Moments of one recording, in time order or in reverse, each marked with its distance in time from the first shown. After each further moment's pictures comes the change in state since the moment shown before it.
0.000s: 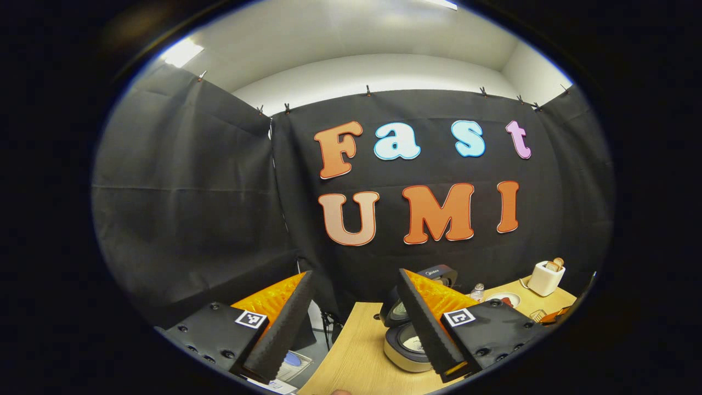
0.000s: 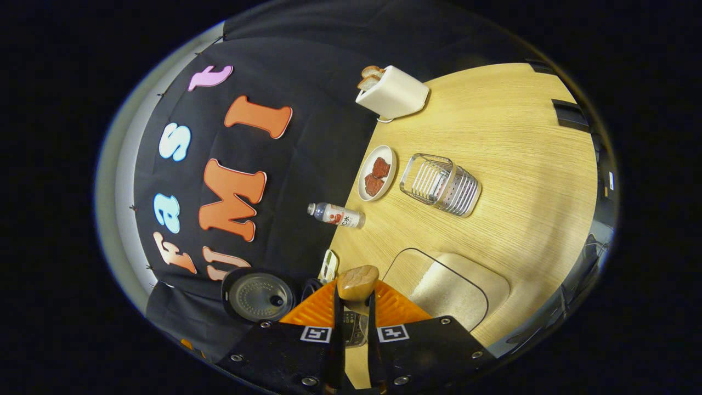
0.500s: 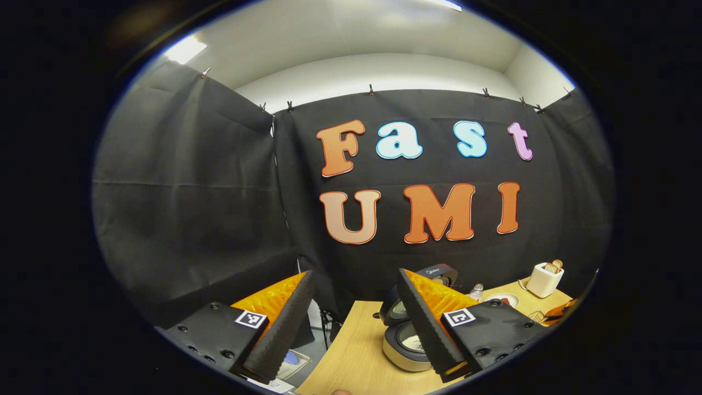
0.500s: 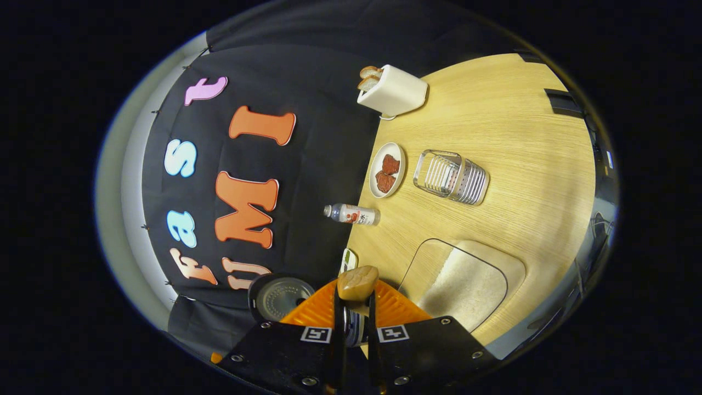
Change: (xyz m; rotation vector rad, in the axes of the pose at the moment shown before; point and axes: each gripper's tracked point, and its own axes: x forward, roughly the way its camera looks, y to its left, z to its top) left arm -0.002 0.002 -0.001 -0.013 0.000 -0.003; right arm -0.009 0.035 -0.001 0.088 0.021 0.046
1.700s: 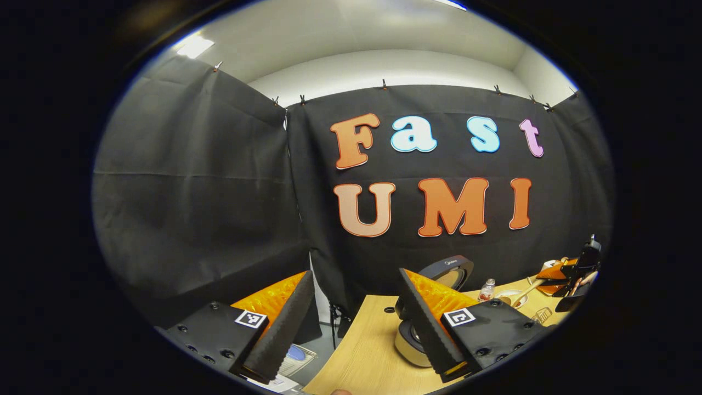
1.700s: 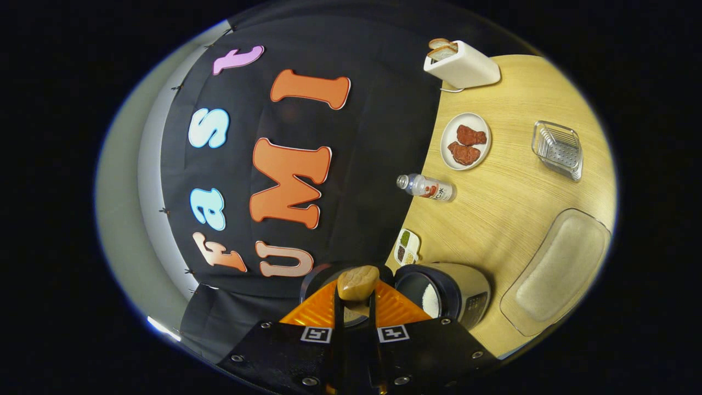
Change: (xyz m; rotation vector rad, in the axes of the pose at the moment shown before) left arm -0.001 0.041 -0.021 -0.006 0.032 0.066; right arm 0.081 0.165 -0.055 -0.054 0.117 0.152
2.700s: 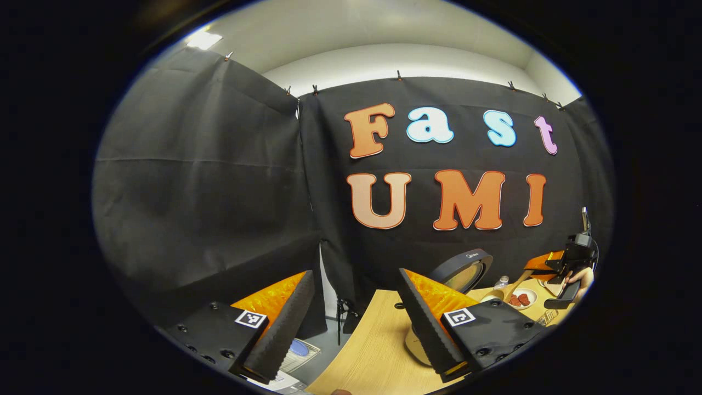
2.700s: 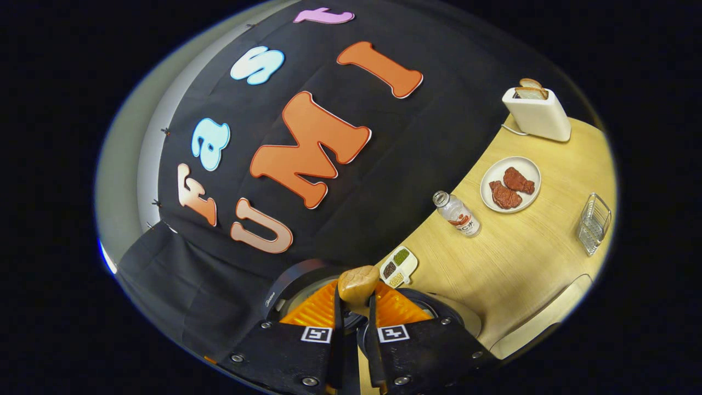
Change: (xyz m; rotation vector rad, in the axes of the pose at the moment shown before) left arm 0.022 0.024 -0.027 -0.018 0.045 0.046; right arm 0.071 0.028 -0.016 -0.426 -0.011 -0.047
